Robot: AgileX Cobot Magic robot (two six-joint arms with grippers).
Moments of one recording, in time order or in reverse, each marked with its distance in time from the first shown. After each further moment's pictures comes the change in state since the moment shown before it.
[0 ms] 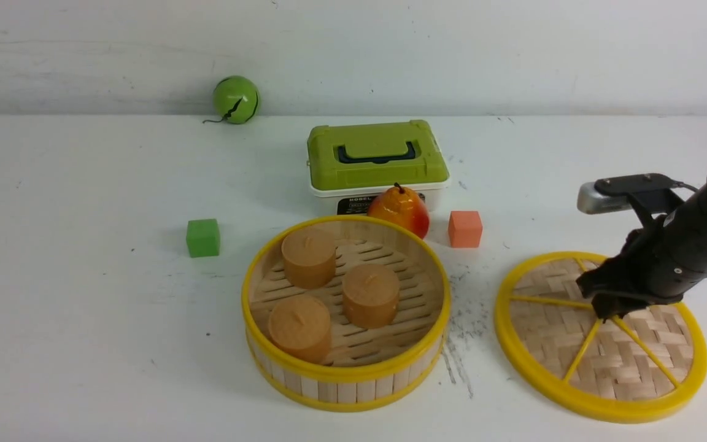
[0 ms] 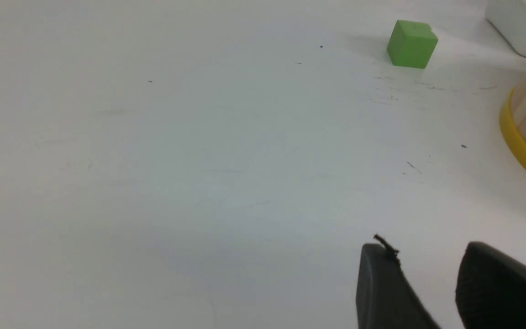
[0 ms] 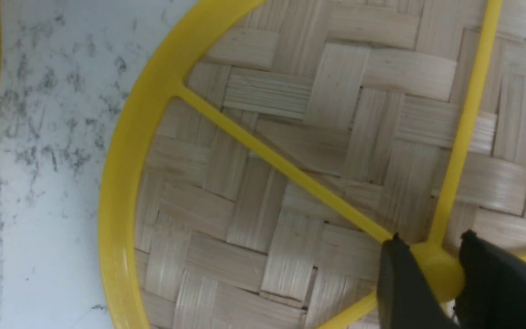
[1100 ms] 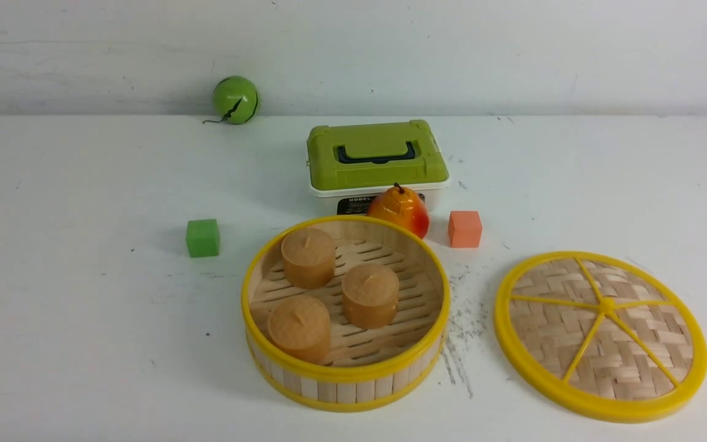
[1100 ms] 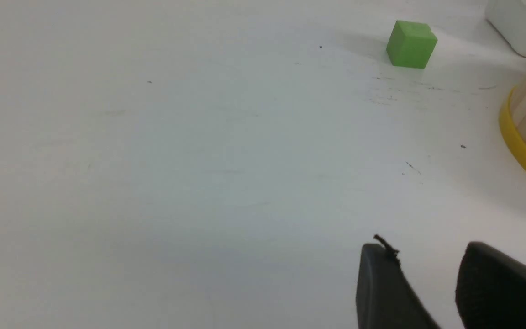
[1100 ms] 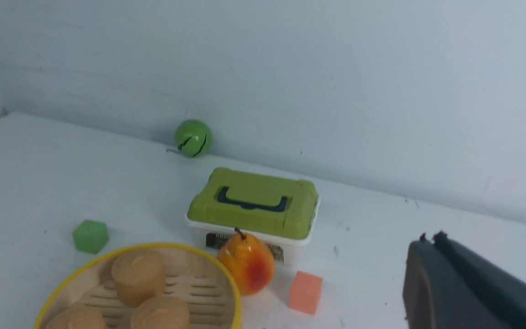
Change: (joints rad) right arm 0.000 -1.210 0.437 0.540 -0.262 -0.461; left arm 0.000 0.000 0.000 0.000 0.000 0.000
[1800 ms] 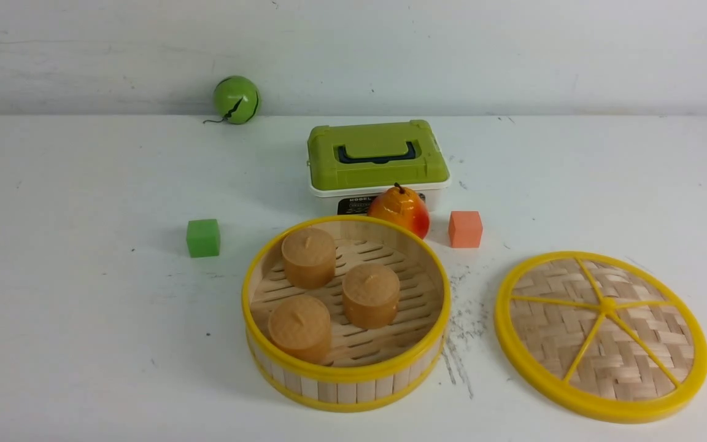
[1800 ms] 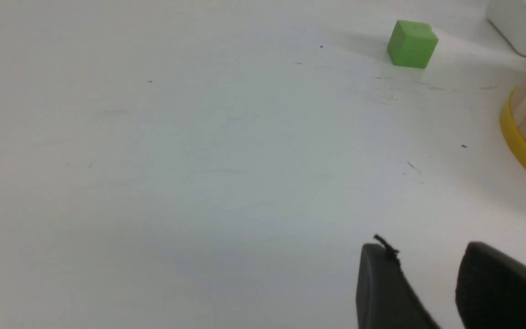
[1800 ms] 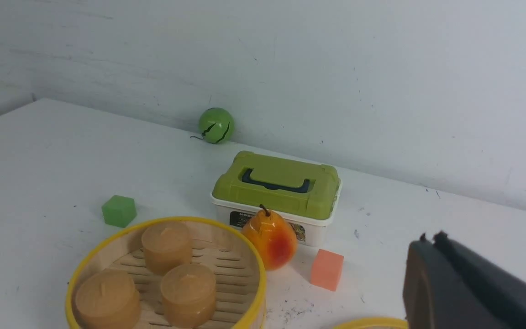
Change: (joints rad) right arm 0.000 -0.070 0.043 0.000 0.078 -0.007; left arm 0.000 0.000 0.000 0.000 0.000 0.000
